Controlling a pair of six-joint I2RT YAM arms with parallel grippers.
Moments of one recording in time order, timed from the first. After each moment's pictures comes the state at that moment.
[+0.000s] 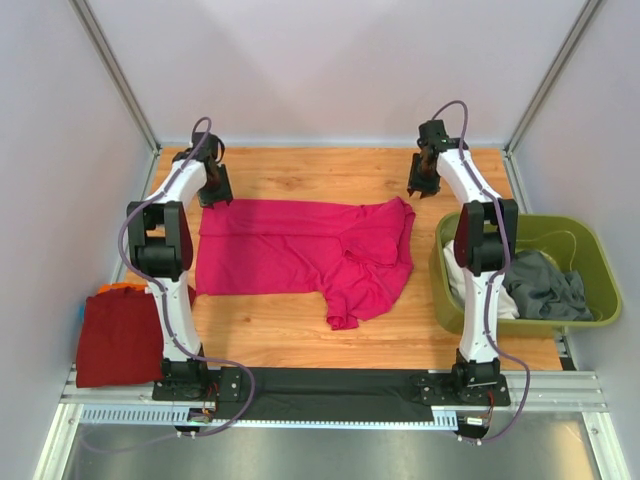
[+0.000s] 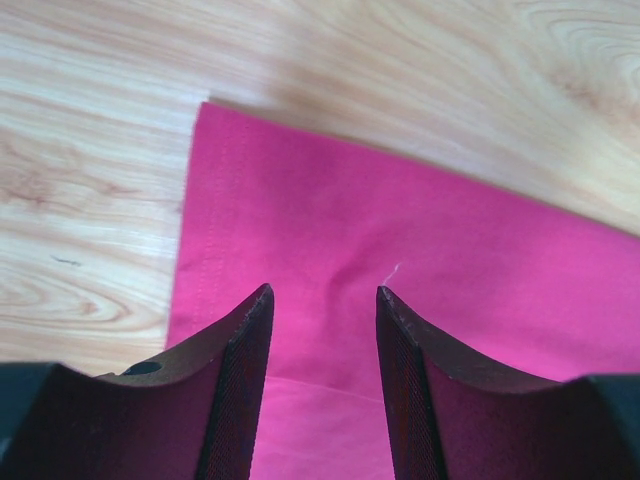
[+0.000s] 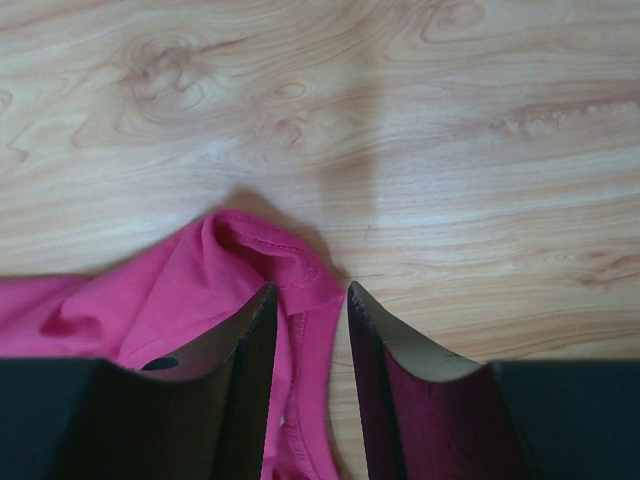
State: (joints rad) left arm -0.02 2.14 1.76 -0.73 -0.11 -0.30; right arm 0.11 2.29 2.05 -0.88 0.07 0.34
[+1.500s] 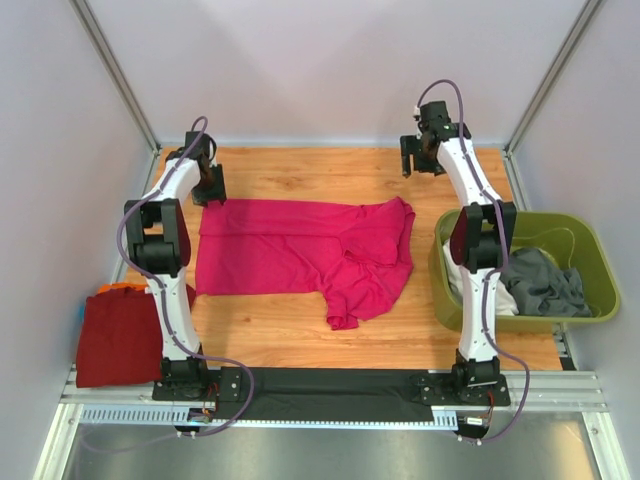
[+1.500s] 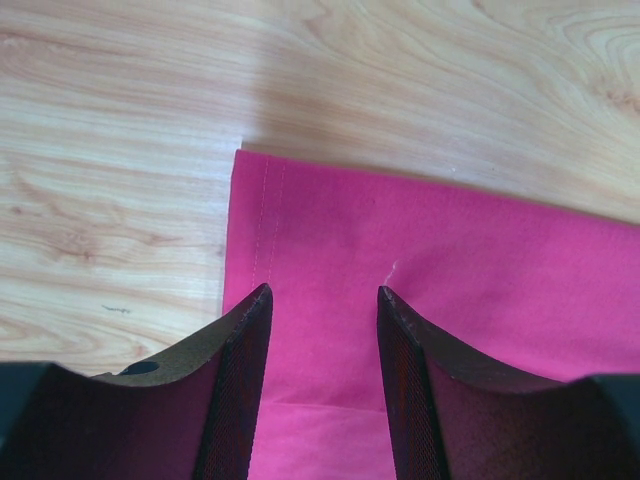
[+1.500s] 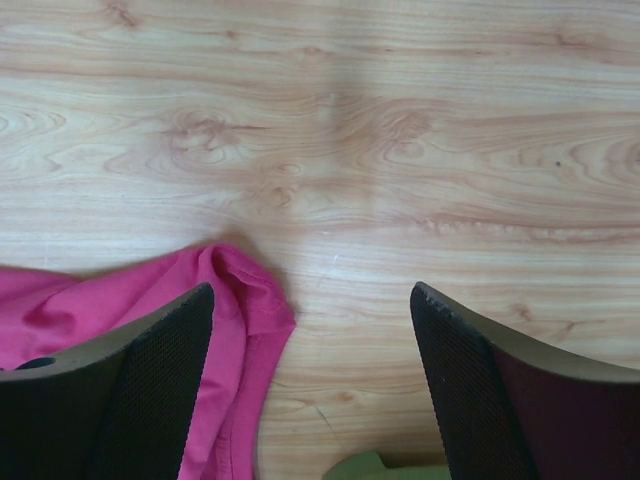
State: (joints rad) left arm 0.03 2.18 1.80 -0.74 -0.06 -0.16; right arm 0.12 2.34 2.28 -0.94 0.10 0.04
